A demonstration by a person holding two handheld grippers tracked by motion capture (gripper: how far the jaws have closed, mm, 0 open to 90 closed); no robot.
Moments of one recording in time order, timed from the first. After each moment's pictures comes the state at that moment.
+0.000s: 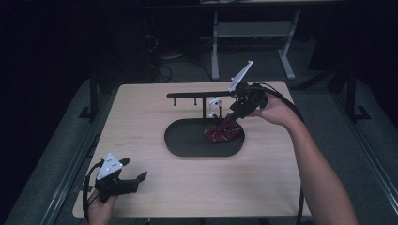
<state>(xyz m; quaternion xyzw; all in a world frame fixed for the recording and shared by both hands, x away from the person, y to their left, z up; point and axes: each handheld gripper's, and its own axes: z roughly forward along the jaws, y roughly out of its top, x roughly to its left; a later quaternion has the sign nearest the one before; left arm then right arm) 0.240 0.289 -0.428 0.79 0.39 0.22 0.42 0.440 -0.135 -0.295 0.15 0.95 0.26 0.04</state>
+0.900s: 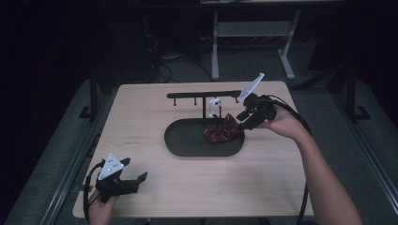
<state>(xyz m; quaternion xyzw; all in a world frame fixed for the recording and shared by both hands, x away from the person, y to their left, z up) 0.240 0.288 -0.429 0.79 0.39 0.22 0.41 0.419 -0.160 -0.320 0.16 0.95 0.28 0.02</state>
